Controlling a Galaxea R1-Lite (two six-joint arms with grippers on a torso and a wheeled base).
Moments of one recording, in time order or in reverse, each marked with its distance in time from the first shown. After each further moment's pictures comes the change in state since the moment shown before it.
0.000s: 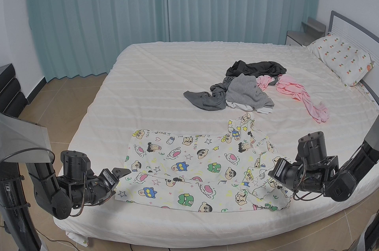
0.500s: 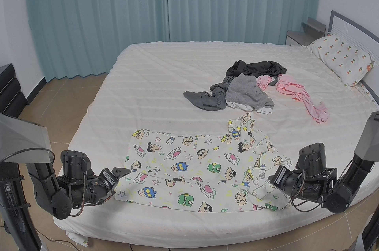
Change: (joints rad) left arm 0.000 0.000 -0.001 0.000 0.000 0.000; right arm 0.030 0.027 0.094 -0.175 -0.049 0.009
